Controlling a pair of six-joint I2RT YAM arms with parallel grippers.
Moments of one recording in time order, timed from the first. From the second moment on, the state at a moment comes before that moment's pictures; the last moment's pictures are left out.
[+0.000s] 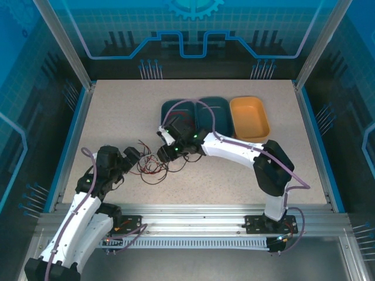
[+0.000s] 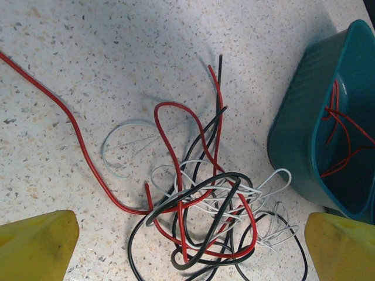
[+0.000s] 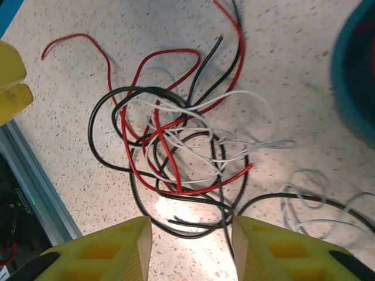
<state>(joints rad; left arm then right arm) -0.15 0.64 0.51 -0.69 -0.03 -1.01 0.94 1.88 1.45 -0.51 -0.22 0.35</state>
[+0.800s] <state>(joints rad) -0.14 0.67 0.49 -0.68 0.00 -1.01 0.97 2.08 1.60 -0.53 -0.21 0.33</state>
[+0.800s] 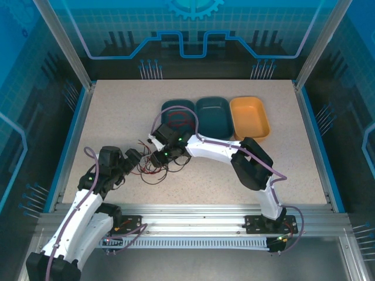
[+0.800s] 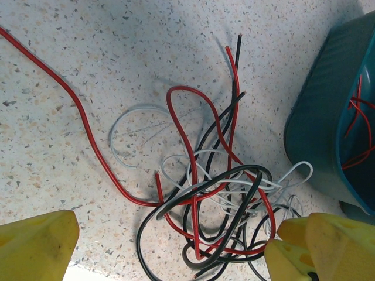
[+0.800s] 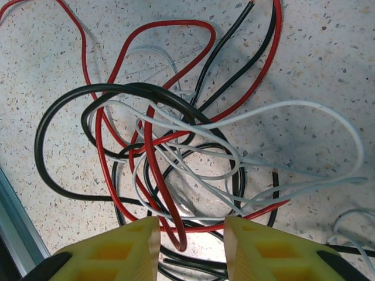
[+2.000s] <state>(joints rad) -0.14 0.79 0.45 -0.49 0.19 -1.01 0.97 1.88 1.49 -0.41 -0.24 0.29</state>
